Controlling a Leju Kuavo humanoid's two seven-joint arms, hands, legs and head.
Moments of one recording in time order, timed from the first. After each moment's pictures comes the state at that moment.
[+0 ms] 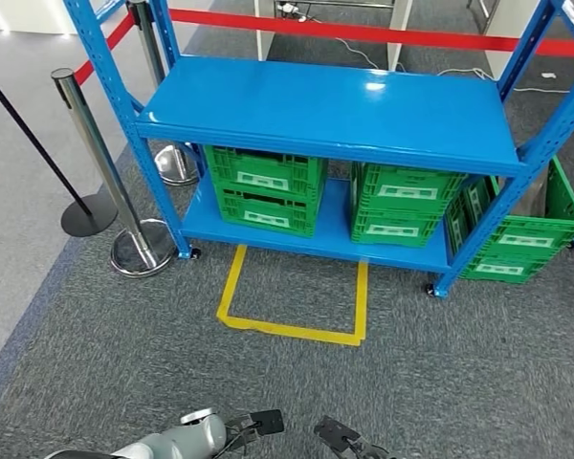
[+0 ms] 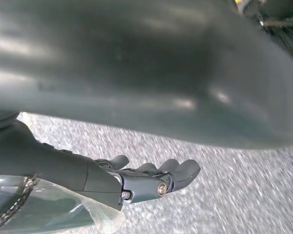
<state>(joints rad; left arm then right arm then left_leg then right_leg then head) -0.37 -0.25 0.04 -0.20 -1.18 -0.10 0.34 -0.35 0.26 -0.54 -0.20 1.49 0.08 0.19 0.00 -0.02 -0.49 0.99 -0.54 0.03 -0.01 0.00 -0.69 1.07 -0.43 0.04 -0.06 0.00</state>
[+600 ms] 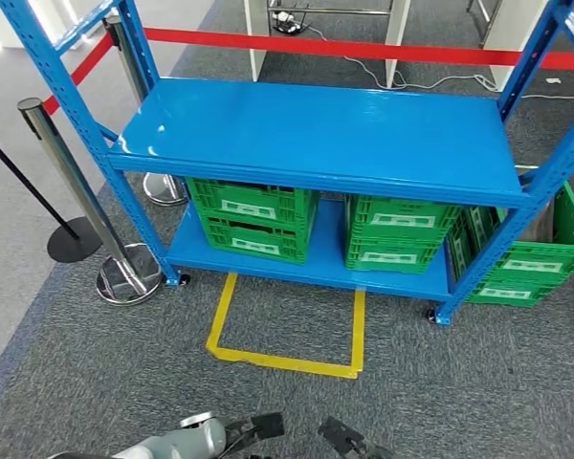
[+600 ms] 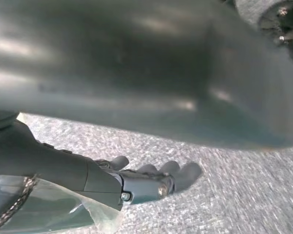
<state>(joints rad) -0.36 -0.24 0.04 -0.19 -1.19 -0.11 0.34 -0.34 0.25 -0.54 -0.20 1.49 0.08 0.18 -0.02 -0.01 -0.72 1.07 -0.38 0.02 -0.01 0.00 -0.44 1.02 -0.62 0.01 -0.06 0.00</state>
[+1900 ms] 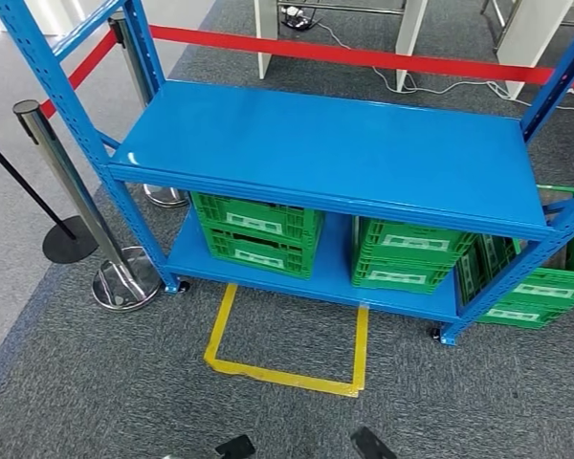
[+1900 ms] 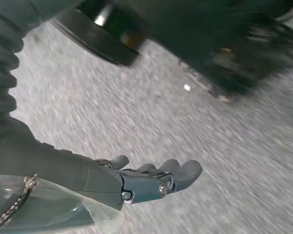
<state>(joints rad) -0.19 -0.18 0.09 -0.22 -0.78 -0.07 0.28 -0.20 0.17 -0.41 -0.29 0.99 0.05 0.15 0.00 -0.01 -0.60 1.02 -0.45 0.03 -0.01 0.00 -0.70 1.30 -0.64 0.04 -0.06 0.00</state>
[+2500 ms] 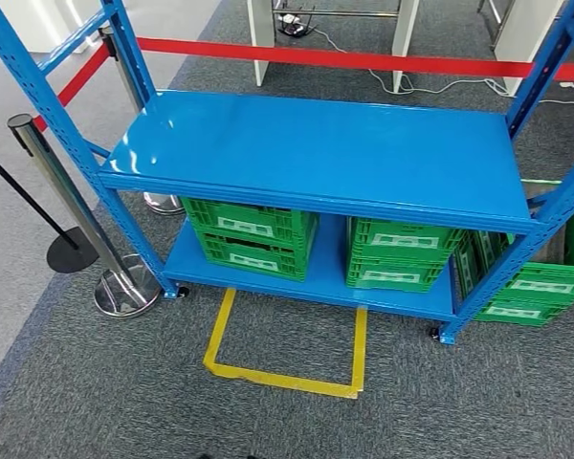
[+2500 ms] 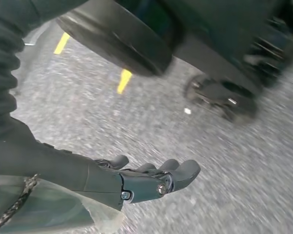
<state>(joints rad) 0.00 -0.10 0.06 -0.29 -0.43 -0.04 0.15 -0.06 0.10 -0.24 -0.35 0.54 0.02 0.08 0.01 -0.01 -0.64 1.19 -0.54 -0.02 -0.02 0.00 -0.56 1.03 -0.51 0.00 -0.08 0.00</state>
